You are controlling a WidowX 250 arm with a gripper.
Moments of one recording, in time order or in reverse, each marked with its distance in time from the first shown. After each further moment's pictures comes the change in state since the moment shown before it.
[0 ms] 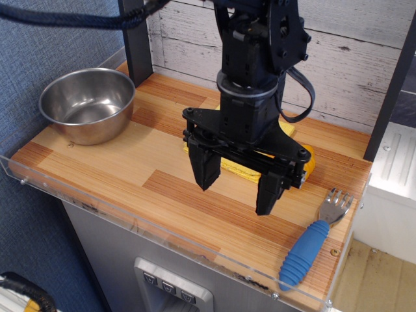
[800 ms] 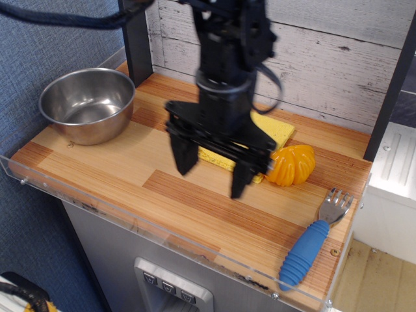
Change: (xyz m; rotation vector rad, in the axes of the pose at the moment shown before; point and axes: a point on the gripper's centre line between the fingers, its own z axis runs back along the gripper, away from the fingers) arm 0.017 0.043 -0.013 0.062 -0.021 0.014
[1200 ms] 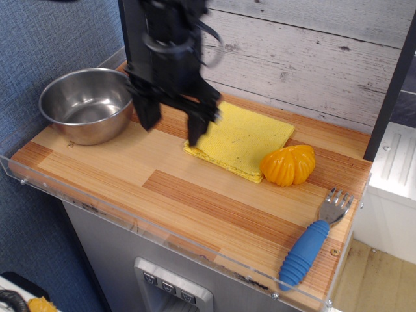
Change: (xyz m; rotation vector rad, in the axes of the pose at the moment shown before) arm 0.034 0.085 -0.006 0.013 -0.057 0.089
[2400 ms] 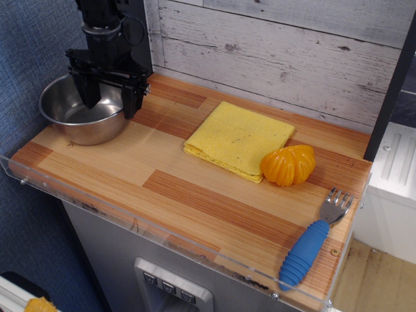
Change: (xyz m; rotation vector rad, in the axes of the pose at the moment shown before) arm 0.024 0.094 -0.044 0.064 0.073 0.119
